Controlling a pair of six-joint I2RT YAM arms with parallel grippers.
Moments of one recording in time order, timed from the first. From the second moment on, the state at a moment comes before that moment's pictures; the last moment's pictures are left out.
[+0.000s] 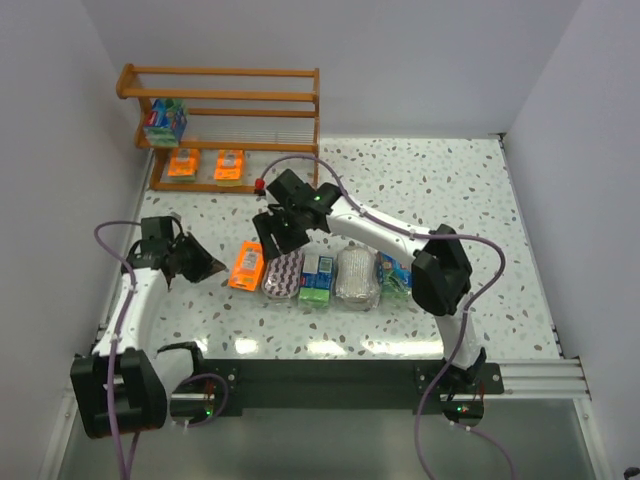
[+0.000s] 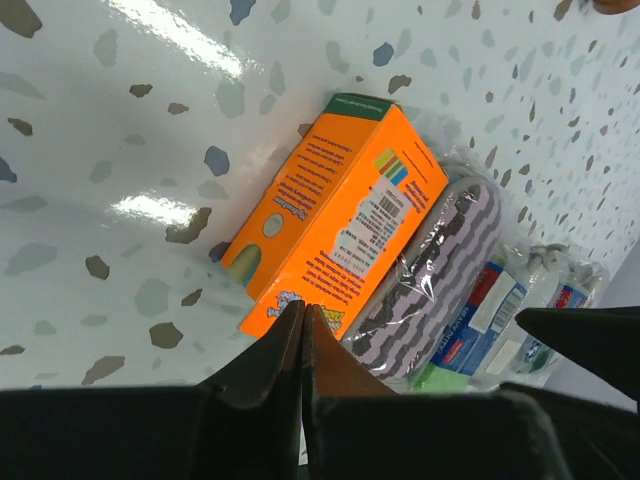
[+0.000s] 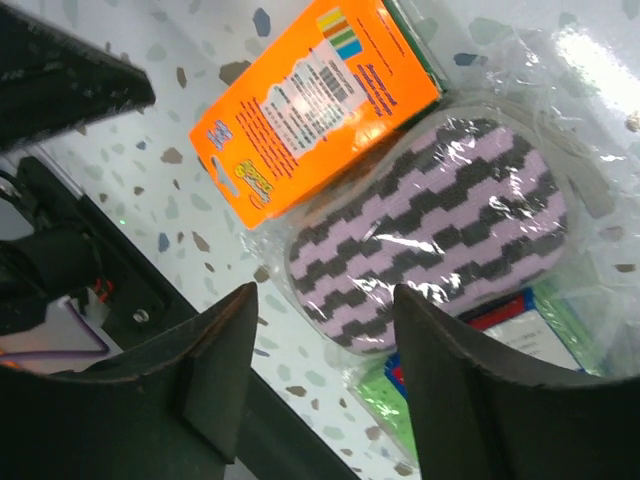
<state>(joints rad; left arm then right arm) 0.16 1.11 0.67 -0.58 0.37 -0.64 0.90 2.05 1.84 -0.77 -0.23 0.38</state>
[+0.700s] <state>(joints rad) 0.16 0.95 0.42 -0.64 0.49 -0.66 0.95 2.27 1.98 -0.73 -0.29 0.39</state>
